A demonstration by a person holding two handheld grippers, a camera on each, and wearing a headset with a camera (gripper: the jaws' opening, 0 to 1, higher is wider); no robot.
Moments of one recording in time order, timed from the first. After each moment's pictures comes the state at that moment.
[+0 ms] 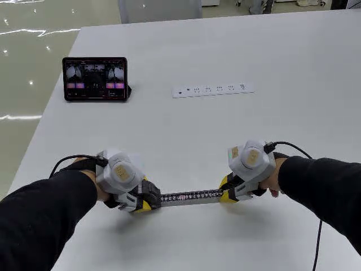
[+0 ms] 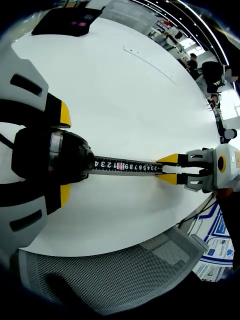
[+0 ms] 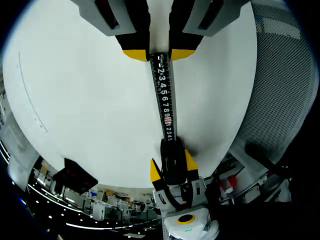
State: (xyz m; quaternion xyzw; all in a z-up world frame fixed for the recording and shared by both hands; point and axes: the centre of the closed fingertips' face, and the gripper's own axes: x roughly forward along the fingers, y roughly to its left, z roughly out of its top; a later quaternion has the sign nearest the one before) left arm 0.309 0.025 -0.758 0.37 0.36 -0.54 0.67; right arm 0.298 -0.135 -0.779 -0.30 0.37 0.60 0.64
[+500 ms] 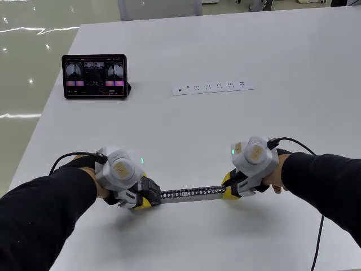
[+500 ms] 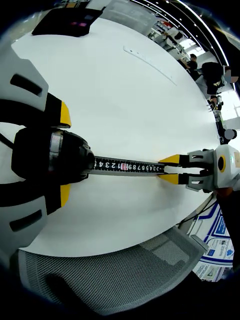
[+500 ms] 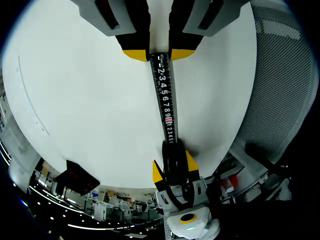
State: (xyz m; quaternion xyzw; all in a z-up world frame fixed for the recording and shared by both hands) left arm 0.309 0.025 -0.757 0.37 0.35 -0.54 0.67; right arm 0.298 -0.143 -0.778 -0.30 0.37 0.60 0.64
